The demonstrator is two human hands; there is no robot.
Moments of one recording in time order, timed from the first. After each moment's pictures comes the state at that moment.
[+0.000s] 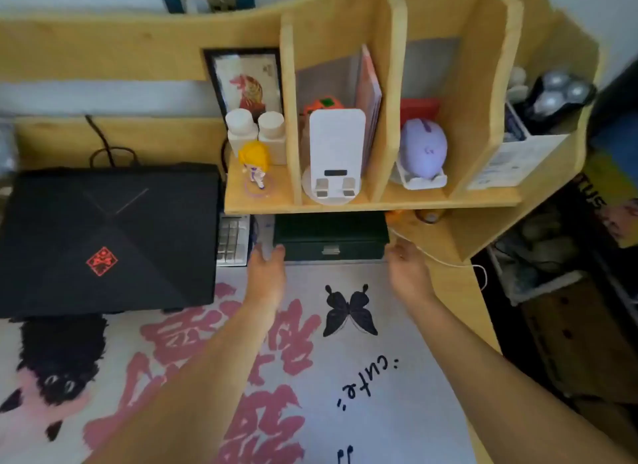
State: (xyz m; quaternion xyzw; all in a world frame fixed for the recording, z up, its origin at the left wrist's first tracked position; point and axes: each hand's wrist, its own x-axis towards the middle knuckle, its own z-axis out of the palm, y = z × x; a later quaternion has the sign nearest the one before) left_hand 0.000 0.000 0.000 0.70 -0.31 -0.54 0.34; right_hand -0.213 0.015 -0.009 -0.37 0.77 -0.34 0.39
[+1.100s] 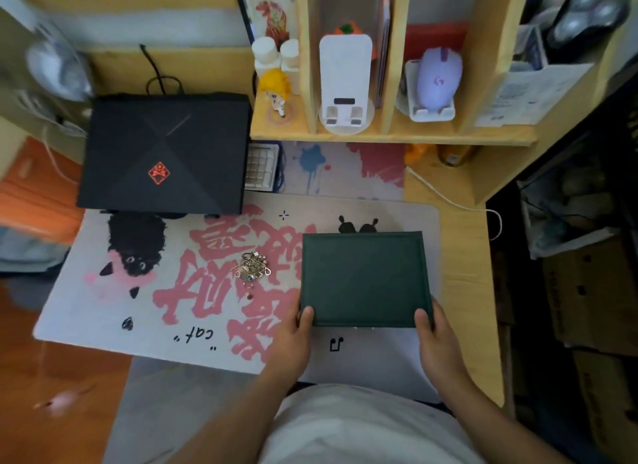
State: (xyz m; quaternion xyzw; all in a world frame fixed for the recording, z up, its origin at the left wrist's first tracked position) left_hand -0.024 0.239 -0.026 0.73 -0.37 -0.53 0.23; right_hand -0.259 0.239 -0.047 -0.36 0.75 -0.25 0.50
